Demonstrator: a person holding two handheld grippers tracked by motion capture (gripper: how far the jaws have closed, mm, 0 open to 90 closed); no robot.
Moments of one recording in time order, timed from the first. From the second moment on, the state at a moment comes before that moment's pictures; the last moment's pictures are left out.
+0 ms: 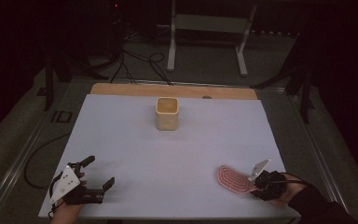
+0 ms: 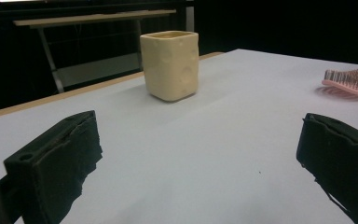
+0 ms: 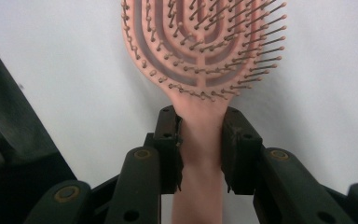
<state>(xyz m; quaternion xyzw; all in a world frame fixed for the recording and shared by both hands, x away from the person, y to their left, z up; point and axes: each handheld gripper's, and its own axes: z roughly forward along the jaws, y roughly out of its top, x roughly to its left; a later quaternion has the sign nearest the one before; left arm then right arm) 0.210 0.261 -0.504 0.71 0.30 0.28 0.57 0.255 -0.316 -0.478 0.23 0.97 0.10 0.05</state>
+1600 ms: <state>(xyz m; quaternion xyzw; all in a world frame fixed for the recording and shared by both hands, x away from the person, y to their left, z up) 0.211 0.261 -0.504 0.71 0.31 0.28 0.57 0.314 -0.219 -0.441 0.22 0.90 0.36 0.14</state>
